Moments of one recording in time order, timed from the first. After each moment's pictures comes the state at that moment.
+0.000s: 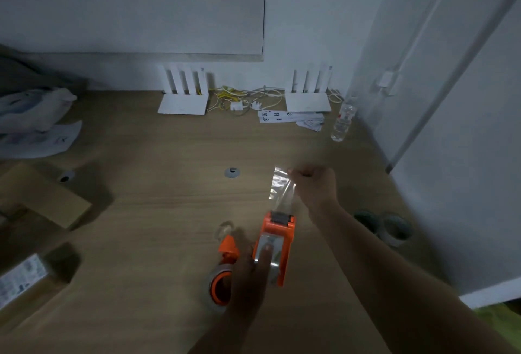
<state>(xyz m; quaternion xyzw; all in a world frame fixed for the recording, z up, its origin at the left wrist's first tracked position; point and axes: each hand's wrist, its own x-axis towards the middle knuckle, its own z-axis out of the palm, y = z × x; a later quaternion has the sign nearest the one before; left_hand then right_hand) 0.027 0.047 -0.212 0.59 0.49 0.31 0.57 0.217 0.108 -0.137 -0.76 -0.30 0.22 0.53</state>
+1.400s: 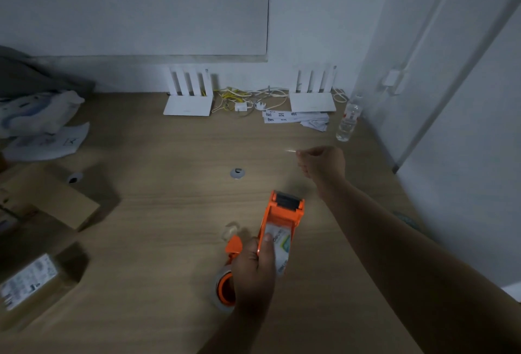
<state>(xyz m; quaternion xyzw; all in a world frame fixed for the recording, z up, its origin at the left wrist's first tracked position) 0.032 0.045 -0.178 0.60 0.51 0.45 0.43 0.237 0.138 -0.111 -0.76 -0.24 0.24 0.55</state>
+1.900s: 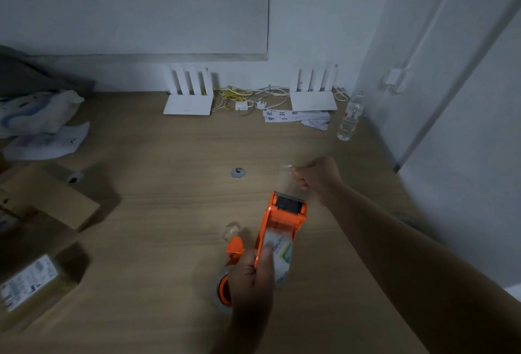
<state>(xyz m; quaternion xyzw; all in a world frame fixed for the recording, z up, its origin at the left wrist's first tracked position) 0.017 0.037 -0.185 0.62 0.48 0.47 0.41 0.236 0.135 -0.129 -0.75 -0.25 0.35 0.49</state>
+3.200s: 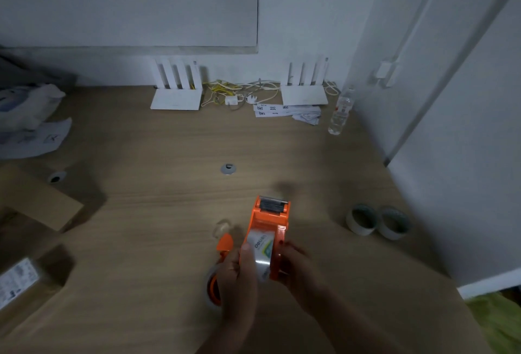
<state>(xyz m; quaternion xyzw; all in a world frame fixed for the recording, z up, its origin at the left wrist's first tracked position) 0.024 0.039 -0.192 0.52 0.54 0.45 0.49 0.144 0.004 -0.225 -0.55 -0.15 0.60 0.56</state>
